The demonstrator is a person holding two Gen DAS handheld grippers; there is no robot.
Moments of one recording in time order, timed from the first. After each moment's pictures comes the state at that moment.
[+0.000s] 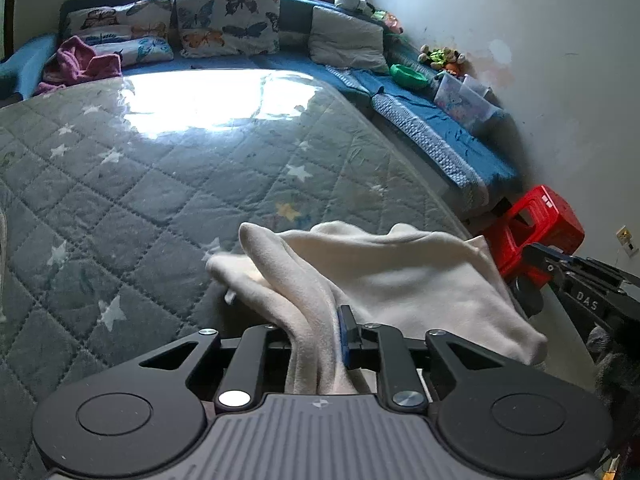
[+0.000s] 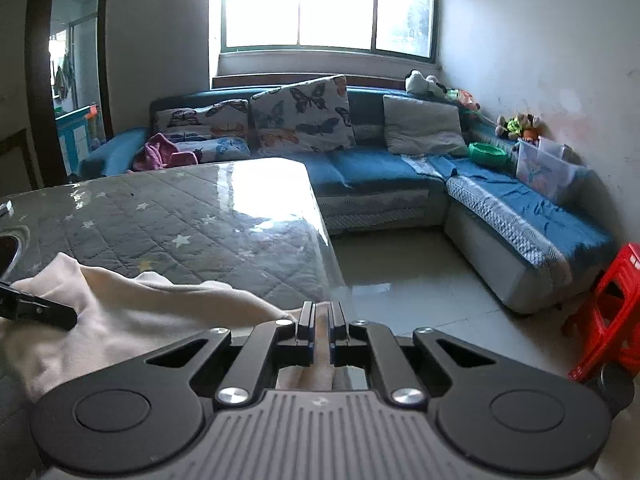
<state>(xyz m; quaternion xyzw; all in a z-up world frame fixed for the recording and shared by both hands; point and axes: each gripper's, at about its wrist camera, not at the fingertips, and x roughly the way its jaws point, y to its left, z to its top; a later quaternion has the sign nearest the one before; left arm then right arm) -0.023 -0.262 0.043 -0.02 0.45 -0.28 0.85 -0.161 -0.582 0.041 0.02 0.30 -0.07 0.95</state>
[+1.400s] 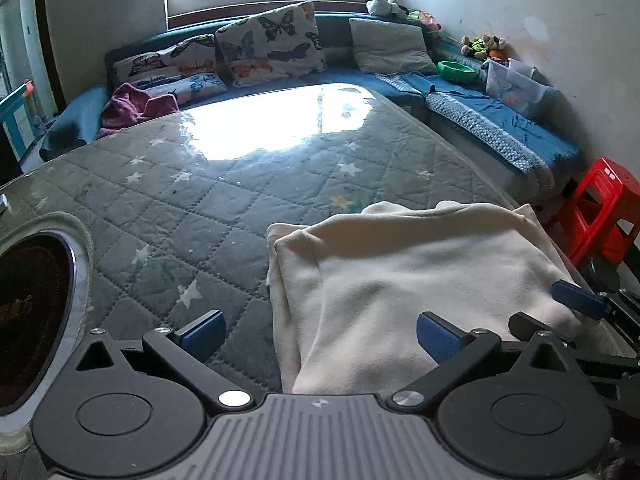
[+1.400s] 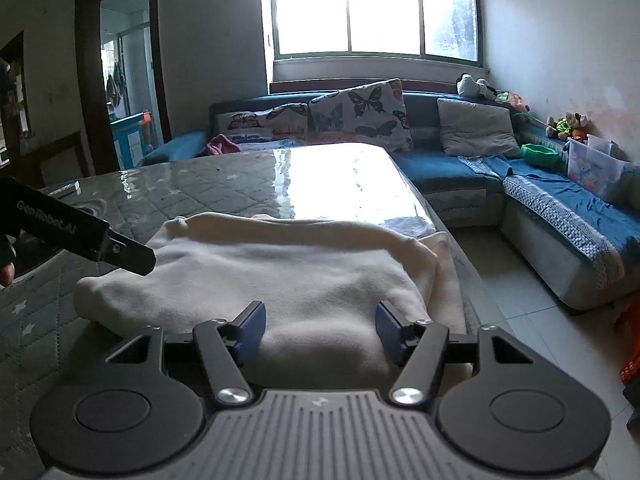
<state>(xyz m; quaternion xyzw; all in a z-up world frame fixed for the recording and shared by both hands) -0.067 -0.262 0.054 0.08 0.41 -0.20 0.89 -0.210 -0.521 -0.001 0.03 0.28 0.01 0.96</state>
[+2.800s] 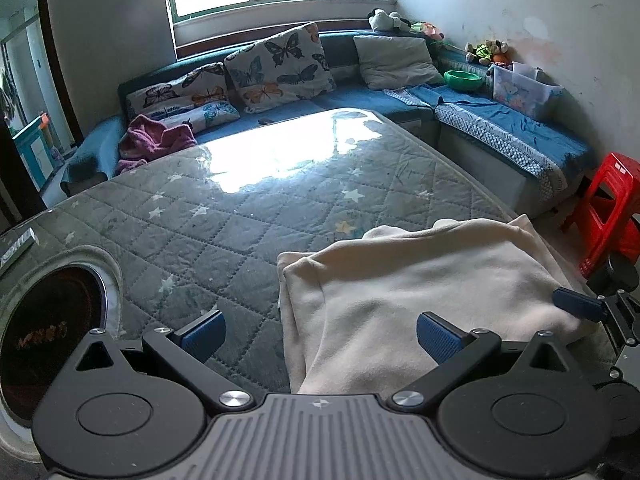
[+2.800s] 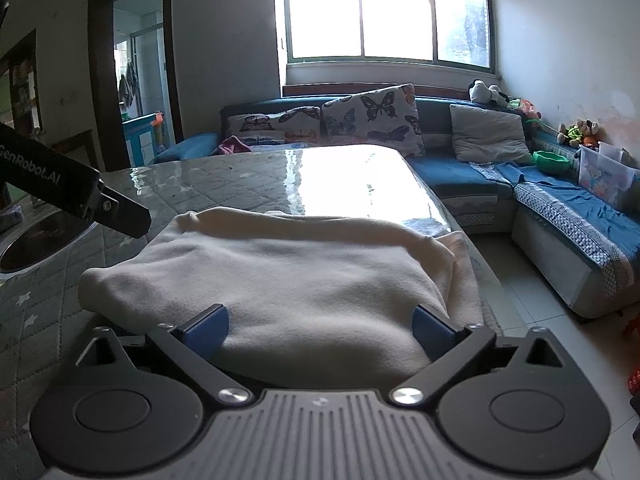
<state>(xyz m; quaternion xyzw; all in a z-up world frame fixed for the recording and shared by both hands) -0.086 -0.273 0.078 0.11 0.37 -0.18 0.90 -0.212 -0.516 -0.009 0.02 0.27 0.02 0.96</state>
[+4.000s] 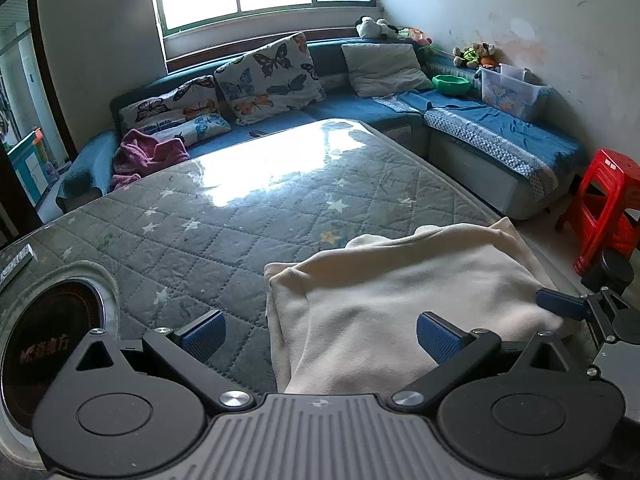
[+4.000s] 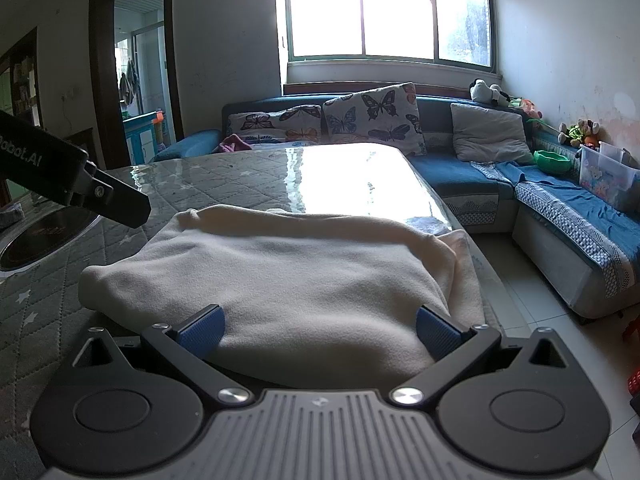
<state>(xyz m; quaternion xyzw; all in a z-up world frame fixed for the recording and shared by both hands) -0.096 -0.279 0.085 0.12 0.36 -0.19 0.90 -0.211 -0.514 -0.010 0.02 0.28 0.02 0.96</state>
